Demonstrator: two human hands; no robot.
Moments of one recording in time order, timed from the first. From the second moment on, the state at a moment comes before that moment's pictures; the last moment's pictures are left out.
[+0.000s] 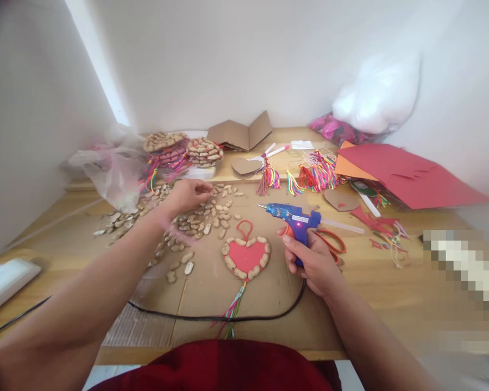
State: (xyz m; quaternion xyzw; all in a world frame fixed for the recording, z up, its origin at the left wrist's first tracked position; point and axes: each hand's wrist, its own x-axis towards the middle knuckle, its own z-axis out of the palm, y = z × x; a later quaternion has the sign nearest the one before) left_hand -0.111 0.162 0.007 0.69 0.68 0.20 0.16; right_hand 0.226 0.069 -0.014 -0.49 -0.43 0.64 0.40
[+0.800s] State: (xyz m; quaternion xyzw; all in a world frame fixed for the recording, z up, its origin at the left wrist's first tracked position) left_hand -0.029 0.043 0.007 0.53 0.52 0.45 0.50; right_hand 0.173 0.045 0.004 -0.45 -0.39 0.65 0.47
